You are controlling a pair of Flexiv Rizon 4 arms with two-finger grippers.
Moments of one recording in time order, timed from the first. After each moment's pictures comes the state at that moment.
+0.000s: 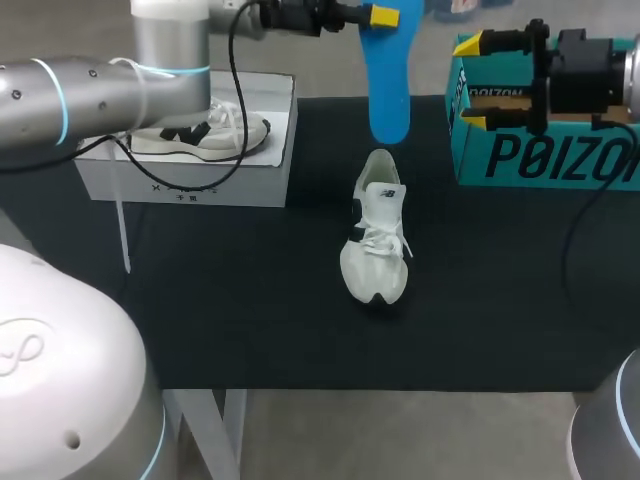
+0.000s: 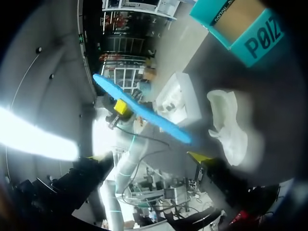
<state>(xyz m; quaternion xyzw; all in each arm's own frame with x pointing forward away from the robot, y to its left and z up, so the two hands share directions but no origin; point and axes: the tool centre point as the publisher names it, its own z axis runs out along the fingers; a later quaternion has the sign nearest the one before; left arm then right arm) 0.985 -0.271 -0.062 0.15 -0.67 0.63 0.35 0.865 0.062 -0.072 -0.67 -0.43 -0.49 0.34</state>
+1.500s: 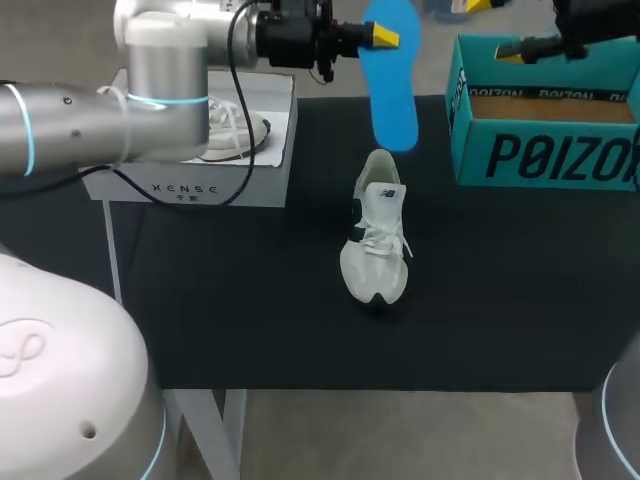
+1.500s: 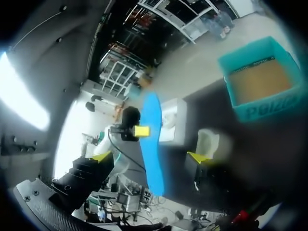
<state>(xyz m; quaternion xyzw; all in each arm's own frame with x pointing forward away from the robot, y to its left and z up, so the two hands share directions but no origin) 0.947 -0.267 -0.072 0.41 -0.58 0.52 0.48 0.885 0.038 -0.012 -0.63 -0.59 -0.48 0.15</state>
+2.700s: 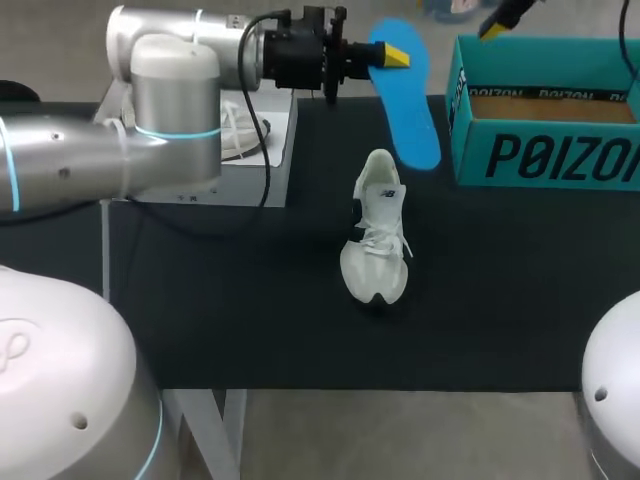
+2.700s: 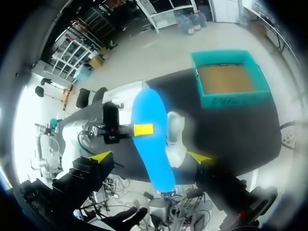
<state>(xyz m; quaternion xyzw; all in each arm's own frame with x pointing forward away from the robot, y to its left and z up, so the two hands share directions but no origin) 0.911 -0.280 -0.079 0.49 -0.54 0.50 0.47 0.861 0.090 0.016 -0.73 -0.64 -0.24 0.05</state>
